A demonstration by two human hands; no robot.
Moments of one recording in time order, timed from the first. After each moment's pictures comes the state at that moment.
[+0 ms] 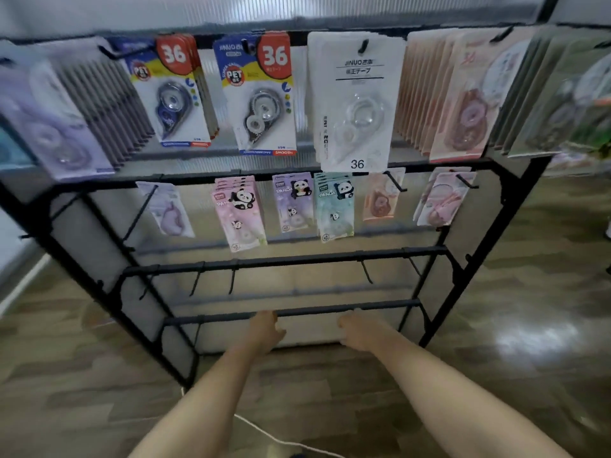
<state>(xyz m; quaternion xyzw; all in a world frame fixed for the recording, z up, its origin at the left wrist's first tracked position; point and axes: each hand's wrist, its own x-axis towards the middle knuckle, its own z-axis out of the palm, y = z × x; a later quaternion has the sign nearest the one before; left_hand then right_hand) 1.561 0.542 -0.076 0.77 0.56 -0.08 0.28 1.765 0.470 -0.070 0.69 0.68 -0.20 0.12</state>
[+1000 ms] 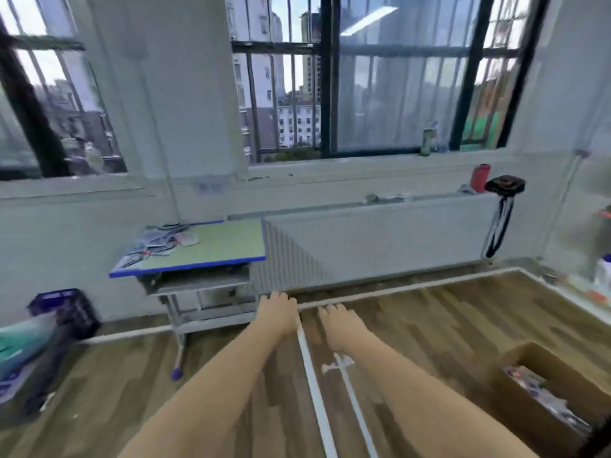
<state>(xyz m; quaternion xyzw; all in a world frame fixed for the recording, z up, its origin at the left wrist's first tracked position) 0.873 0.179 0.063 0.32 0.94 -0.13 0.03 0.949 0.303 0.041 0.07 0.99 0.05 0.06</state>
